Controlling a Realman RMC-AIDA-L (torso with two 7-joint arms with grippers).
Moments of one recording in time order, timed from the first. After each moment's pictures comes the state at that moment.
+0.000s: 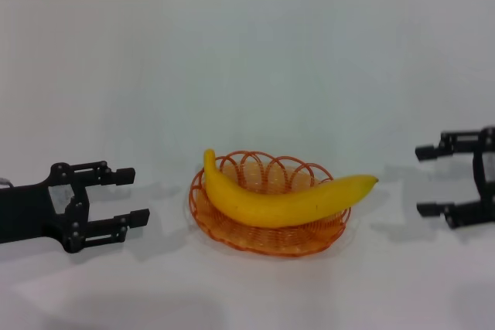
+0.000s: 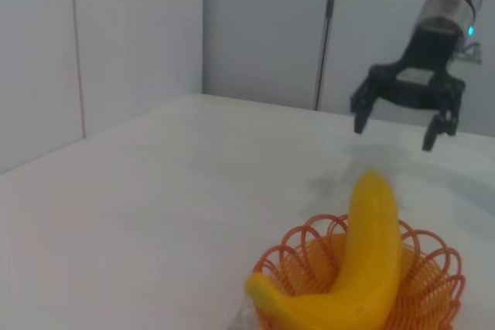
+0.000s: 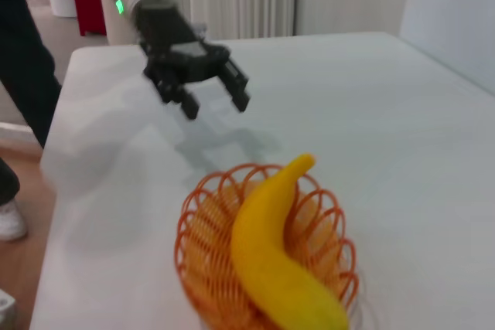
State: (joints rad) left arm -0.46 -2.04 0.44 0.59 2.27 1.74 -1.00; right arm 0.37 1.91 -0.82 -0.79 -2.03 -1.75 1.12
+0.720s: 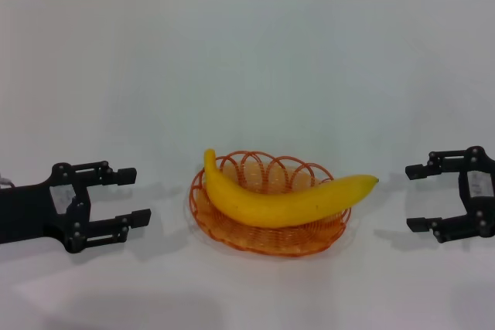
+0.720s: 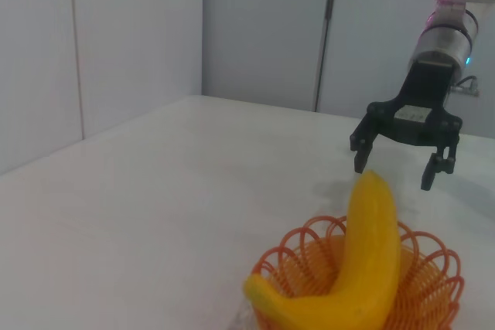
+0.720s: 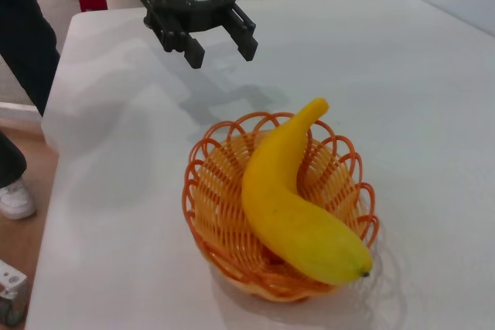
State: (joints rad) left arm -0.46 -2.04 0.44 0.59 2.27 1.74 -1.00; right arm 0.41 1.90 -0.81 -0.65 -2.11 -1.68 1.05
